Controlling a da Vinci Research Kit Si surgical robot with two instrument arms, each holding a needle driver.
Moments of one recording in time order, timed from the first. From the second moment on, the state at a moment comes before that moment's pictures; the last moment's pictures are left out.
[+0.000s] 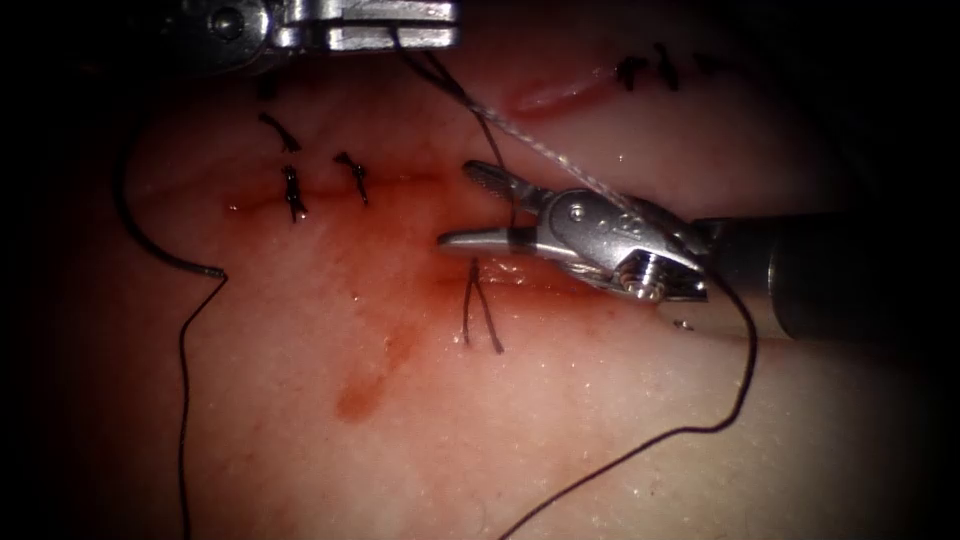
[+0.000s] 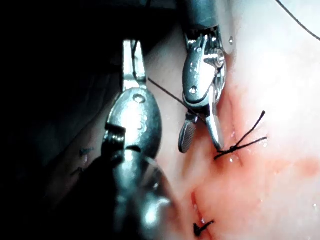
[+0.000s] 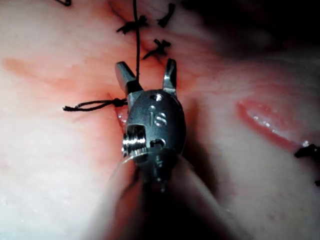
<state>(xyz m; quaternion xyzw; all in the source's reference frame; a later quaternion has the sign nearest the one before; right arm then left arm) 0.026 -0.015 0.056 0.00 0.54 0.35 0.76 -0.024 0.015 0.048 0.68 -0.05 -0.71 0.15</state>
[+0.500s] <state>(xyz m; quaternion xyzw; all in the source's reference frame) 0.005 -0.011 0.048 -0.12 0.46 0.36 0.80 -0.035 0.015 0.053 0.66 -0.13 -0.72 0.19</state>
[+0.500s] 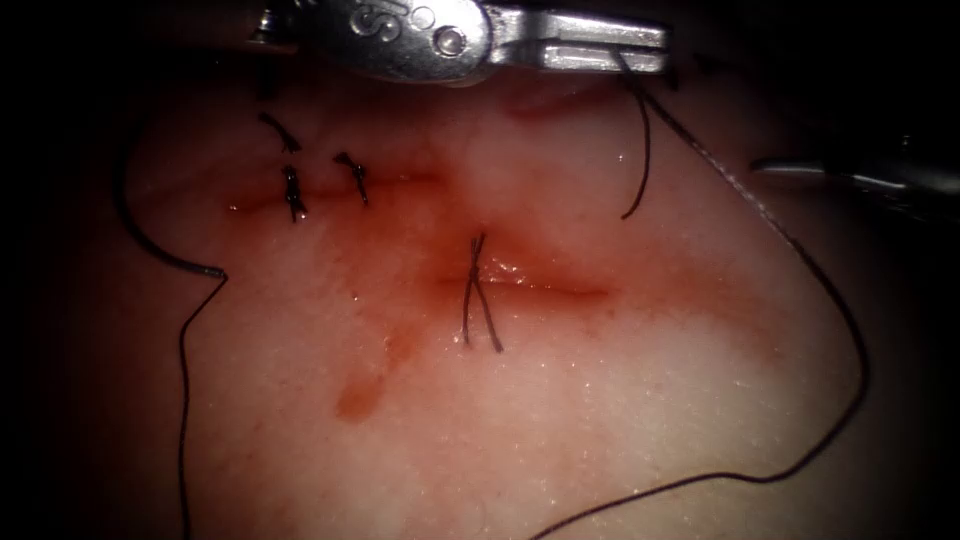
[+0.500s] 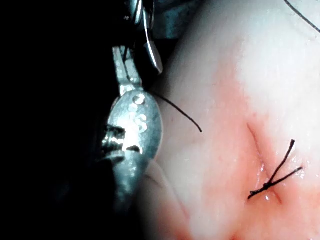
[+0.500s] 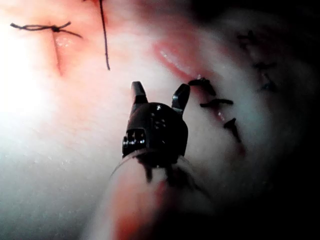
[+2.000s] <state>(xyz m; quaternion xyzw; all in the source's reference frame) 0.005 -0.008 0.040 -0.15 0.44 0.27 0.84 -0.031 0.007 0.068 0.58 -0.03 -0.80 0.13</state>
